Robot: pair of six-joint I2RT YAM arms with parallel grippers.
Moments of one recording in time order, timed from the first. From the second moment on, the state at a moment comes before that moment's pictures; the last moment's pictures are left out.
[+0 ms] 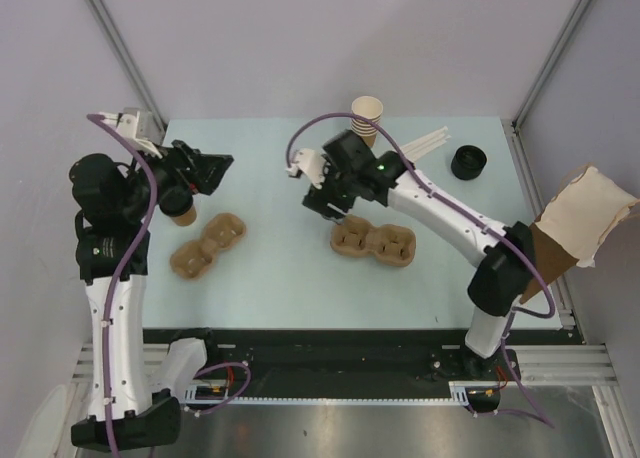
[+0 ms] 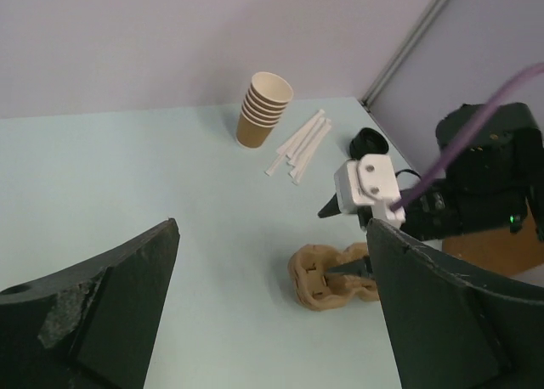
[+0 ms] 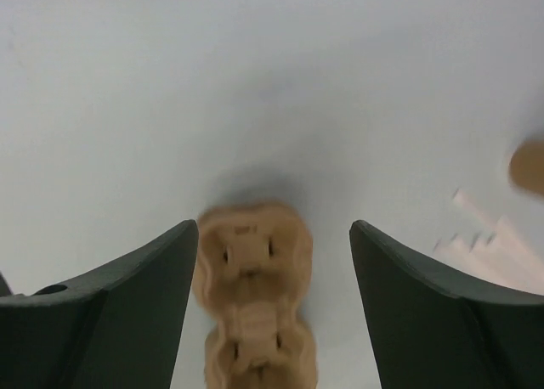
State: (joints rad) left arm 0.19 0.89 1.27 -0.41 0.69 -0.34; right arm 0.84 1.85 1.85 -0.78 -0.13 -0.49
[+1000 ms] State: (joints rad) left arm -0.05 0.93 1.25 -0.46 0.53 -0.21; right arm 0.62 1.70 1.26 -0.86 -0.22 -0.30
